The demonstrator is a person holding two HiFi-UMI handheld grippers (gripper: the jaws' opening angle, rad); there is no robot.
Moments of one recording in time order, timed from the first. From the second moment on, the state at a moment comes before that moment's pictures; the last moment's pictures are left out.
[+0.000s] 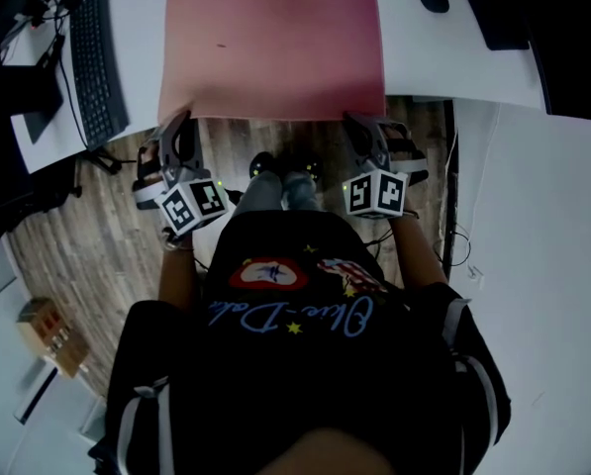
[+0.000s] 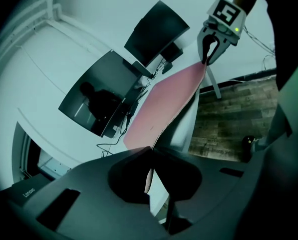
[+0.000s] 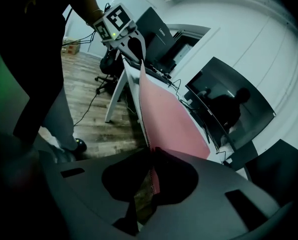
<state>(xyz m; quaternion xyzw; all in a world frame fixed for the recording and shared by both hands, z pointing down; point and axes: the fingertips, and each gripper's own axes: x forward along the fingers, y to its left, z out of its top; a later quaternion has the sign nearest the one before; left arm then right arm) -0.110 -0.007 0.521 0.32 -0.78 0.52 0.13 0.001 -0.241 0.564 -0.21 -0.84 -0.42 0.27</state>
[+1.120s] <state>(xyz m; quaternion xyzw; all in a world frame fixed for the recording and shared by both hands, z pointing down) -0.262 -0.056 0.453 0.36 -0.80 0.47 0.10 -0.170 -0.303 0.429 -0.11 -0.88 -0.40 0.21</state>
